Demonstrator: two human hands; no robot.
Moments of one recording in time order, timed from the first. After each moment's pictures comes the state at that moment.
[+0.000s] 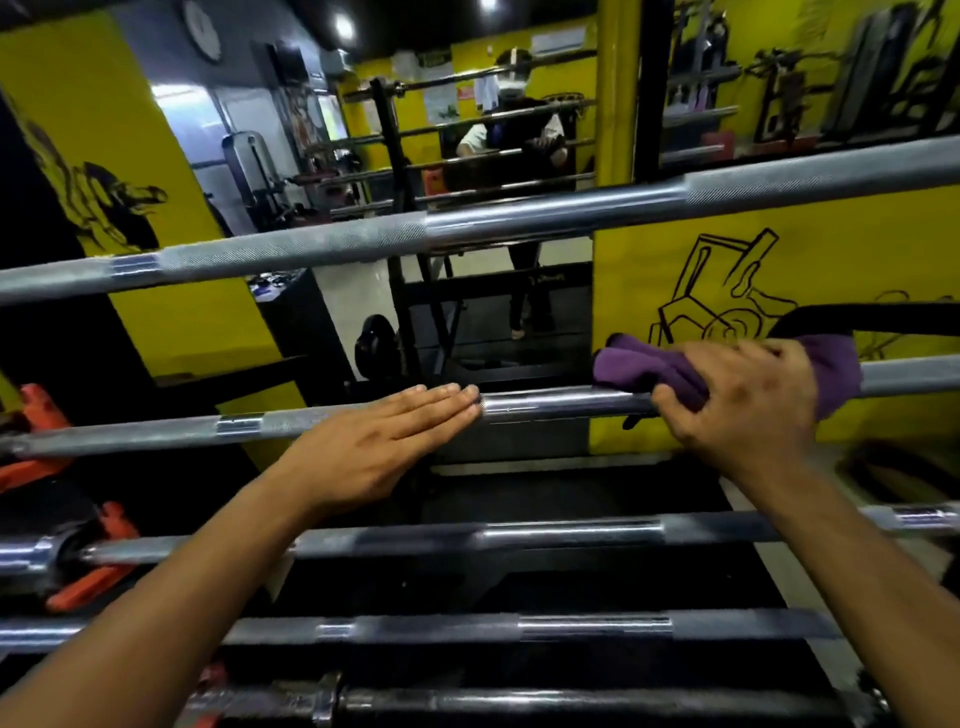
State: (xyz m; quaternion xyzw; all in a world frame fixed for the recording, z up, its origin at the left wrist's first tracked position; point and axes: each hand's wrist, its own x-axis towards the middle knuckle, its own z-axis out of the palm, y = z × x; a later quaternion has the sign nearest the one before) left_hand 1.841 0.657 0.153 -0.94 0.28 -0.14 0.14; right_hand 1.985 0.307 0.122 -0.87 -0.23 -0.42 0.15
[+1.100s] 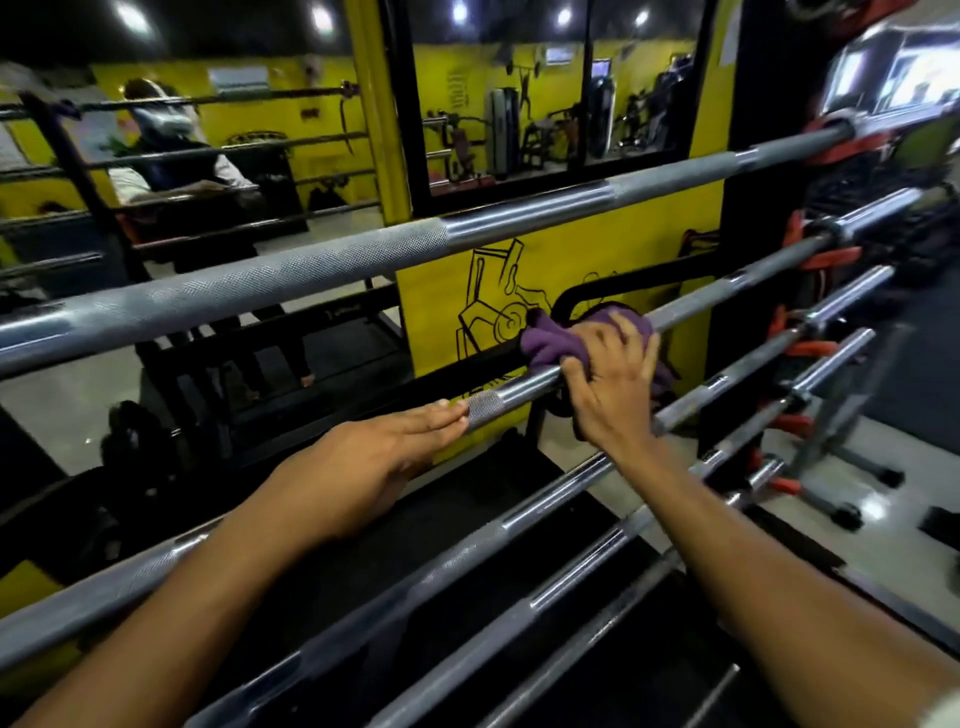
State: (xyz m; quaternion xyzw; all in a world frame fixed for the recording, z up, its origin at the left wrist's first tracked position) left_hand 1.883 0.727 0.160 -0.86 0.48 -0.14 -0.09; right_hand 1.926 0.416 0.096 -0.88 0.02 -0.41 0.22
